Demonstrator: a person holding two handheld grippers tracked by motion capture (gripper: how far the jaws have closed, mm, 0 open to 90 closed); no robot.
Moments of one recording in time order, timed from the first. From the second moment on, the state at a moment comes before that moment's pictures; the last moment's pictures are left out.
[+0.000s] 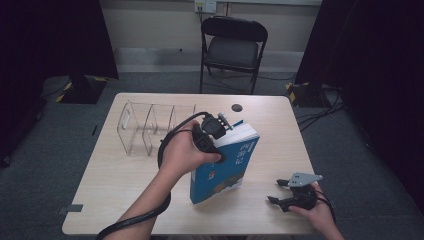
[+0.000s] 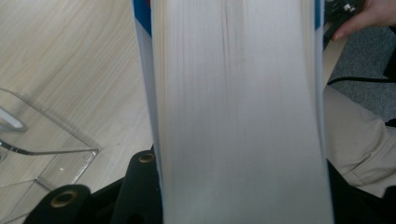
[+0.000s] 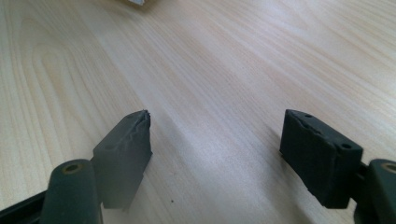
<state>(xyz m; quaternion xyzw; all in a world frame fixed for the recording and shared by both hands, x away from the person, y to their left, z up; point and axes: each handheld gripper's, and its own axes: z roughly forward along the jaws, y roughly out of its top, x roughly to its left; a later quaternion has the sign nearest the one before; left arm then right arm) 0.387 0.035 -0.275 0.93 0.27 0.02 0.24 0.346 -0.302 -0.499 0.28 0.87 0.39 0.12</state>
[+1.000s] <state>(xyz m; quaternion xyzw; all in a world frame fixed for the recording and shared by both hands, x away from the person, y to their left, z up) 0.384 0.094 -0.265 0.91 0.33 0.04 0.24 0.345 -0.300 -0.500 0.27 0.88 0.38 0.12</state>
